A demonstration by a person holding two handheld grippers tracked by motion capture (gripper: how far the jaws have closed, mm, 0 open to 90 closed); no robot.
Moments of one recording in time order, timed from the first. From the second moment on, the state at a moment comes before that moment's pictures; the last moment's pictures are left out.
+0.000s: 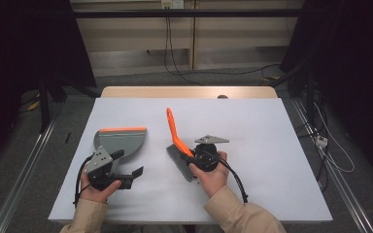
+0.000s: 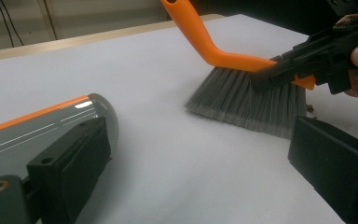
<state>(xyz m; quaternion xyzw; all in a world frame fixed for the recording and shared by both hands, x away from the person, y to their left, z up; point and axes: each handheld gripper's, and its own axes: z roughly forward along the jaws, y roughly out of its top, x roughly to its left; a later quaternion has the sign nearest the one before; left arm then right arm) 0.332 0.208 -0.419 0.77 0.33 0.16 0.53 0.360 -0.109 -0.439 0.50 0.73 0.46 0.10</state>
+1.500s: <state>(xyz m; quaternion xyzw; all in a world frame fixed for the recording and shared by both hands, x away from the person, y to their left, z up) 0.334 0.204 -0.419 0.77 0.33 0.16 0.52 0.363 -0.141 -0.432 0.51 0.71 0.47 0.10</state>
